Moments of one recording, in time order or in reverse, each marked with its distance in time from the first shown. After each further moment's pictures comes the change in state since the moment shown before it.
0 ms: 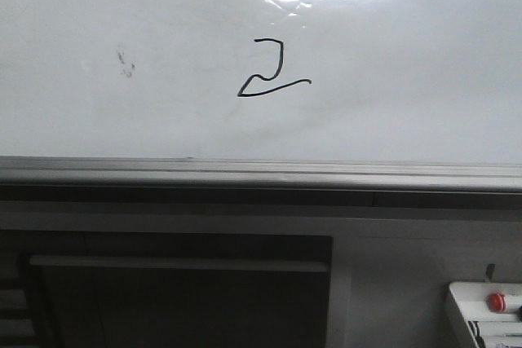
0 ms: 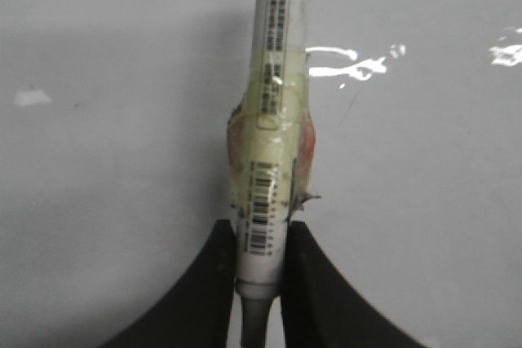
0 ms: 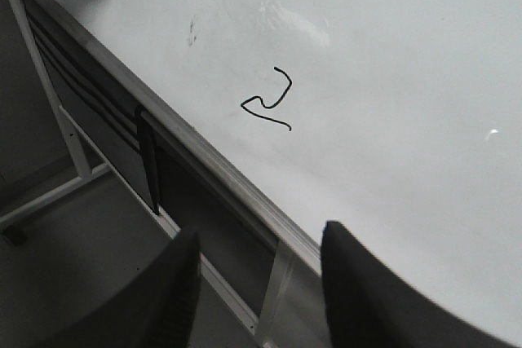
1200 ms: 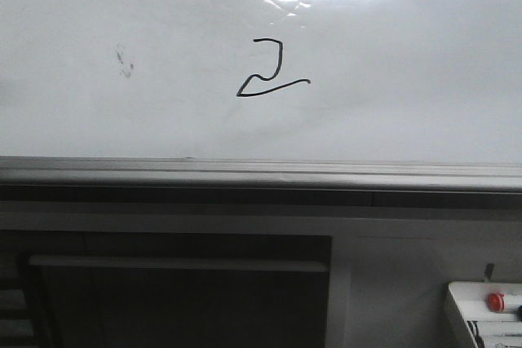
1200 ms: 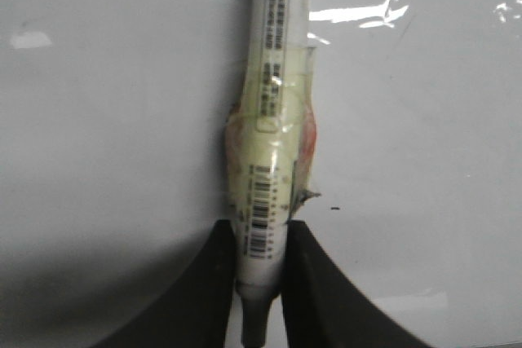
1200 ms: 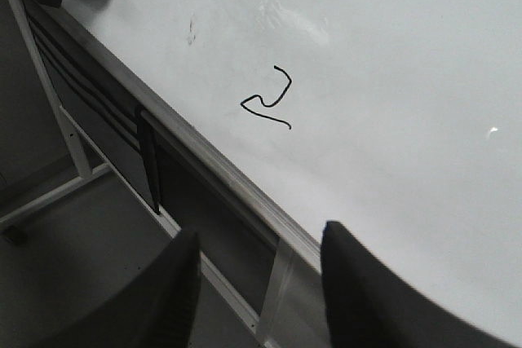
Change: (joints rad) left arm 0.000 0.134 -0.012 -0.010 -0.011 0.000; right arm 0.000 0.000 0.001 0.000 0.001 0.005
